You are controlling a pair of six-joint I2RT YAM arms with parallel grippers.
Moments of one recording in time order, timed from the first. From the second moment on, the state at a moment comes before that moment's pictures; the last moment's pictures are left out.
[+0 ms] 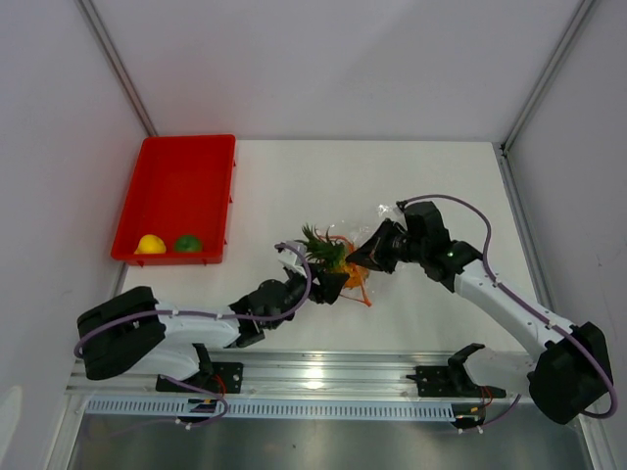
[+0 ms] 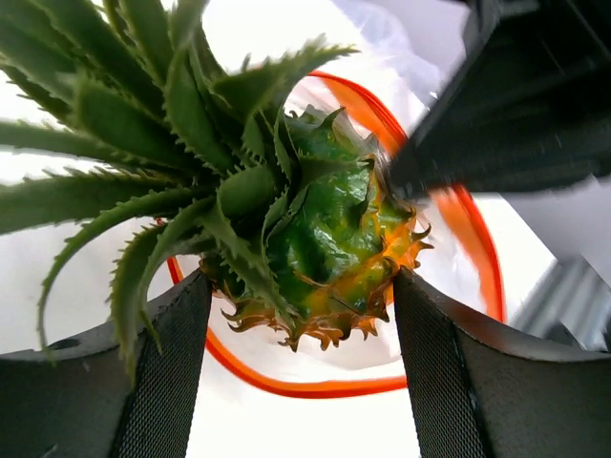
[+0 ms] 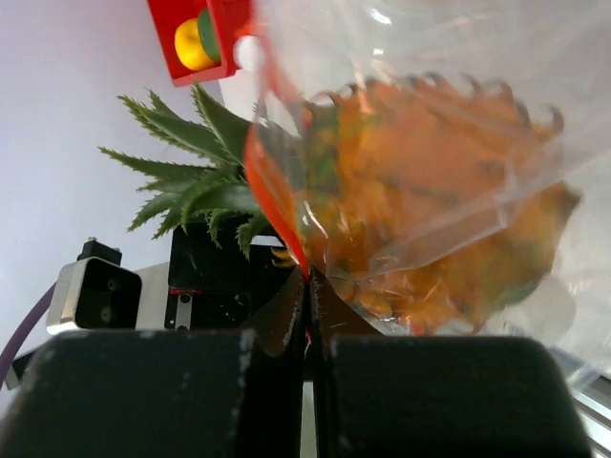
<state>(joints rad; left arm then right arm) -1.09 1.32 0.31 0.96 -0.34 -0.52 0.54 1.16 0.85 -0.31 -0.46 1.12</state>
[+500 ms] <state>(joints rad) -1.16 1.39 0.63 0.47 -0.72 -0.66 0.54 1.16 0.82 -0.19 -0.47 1.26</state>
